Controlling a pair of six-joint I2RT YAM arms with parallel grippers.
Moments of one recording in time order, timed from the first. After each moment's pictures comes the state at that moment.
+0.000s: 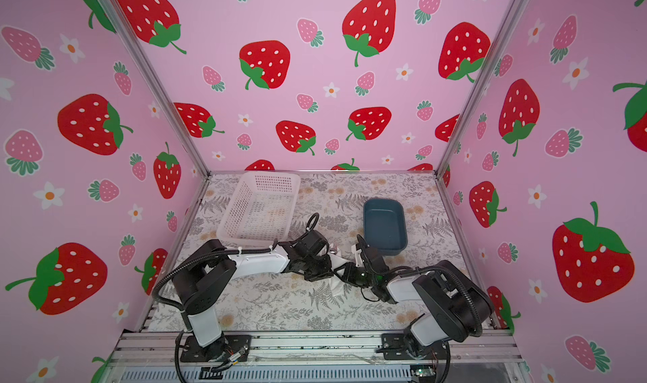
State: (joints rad) left arm -0.86 1.84 1.03 -0.23 0.32 -1.04; right arm 0.70 1.50 0.29 0.54 -0.43 0.93
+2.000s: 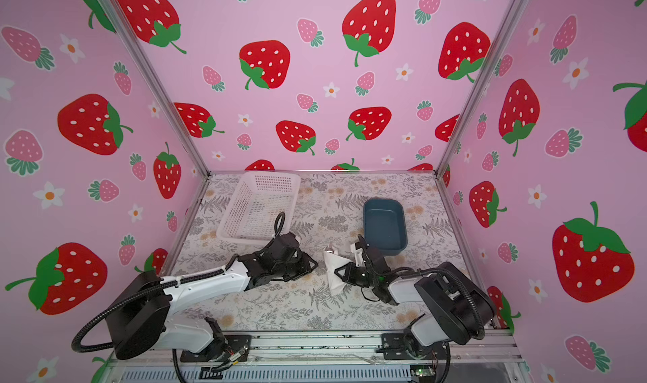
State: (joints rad) left arm -0.82 1.40 0.72 -0.14 0.13 -1.11; right arm 0.69 1.46 0.27 0.58 -0.47 0.90
